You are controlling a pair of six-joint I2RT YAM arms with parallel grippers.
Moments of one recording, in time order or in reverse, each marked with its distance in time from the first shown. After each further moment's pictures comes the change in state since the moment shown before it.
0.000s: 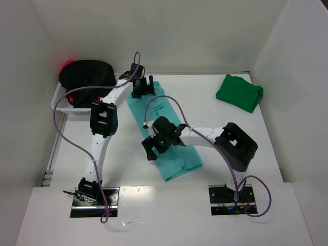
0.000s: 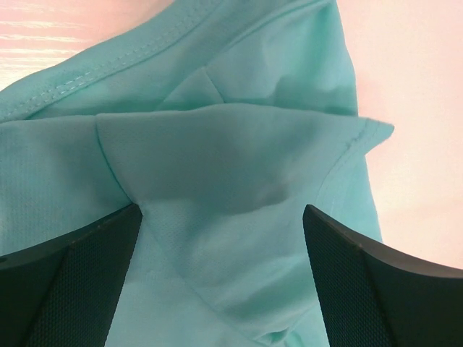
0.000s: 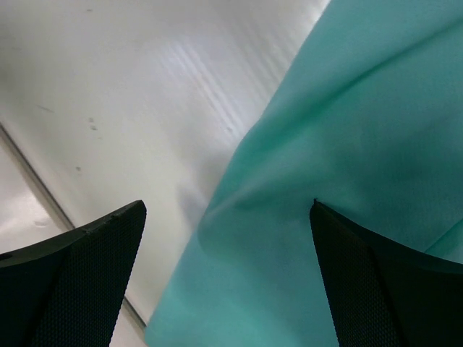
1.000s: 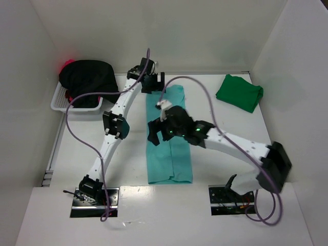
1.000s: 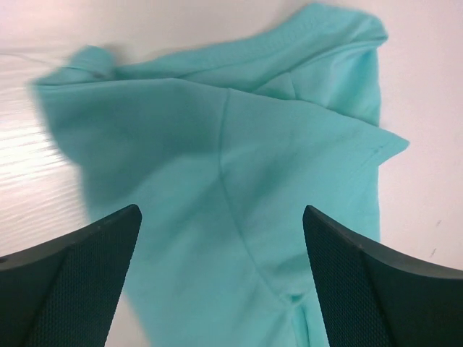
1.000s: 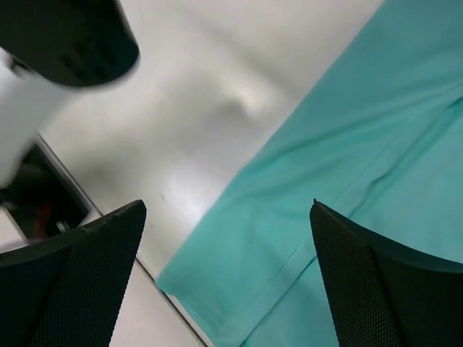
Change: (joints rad) left arm -0.092 0.346 0.787 -0.410 0.076 0.078; right arm 0.027 -0.330 0.008 -0.027 0.239 0.140
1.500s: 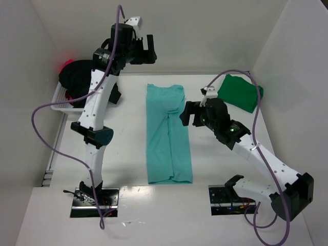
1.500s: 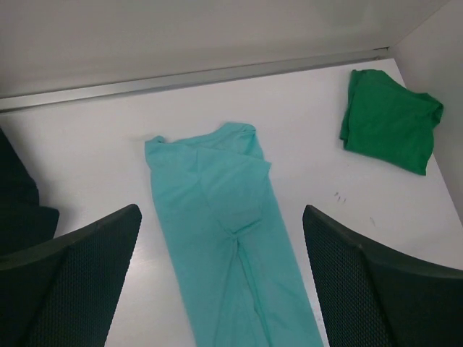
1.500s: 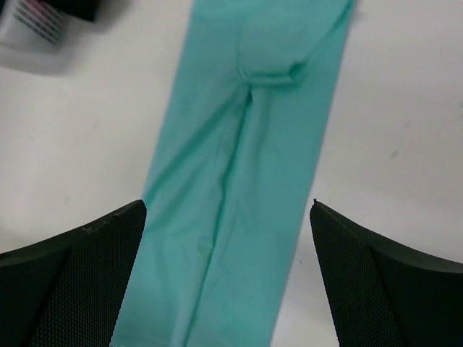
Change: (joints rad) left arm -0.052 -0.694 -0.175 -0.064 -0.226 0.055; right arm -0.349 -0.391 -0.123 -0.071 0.164 0.084
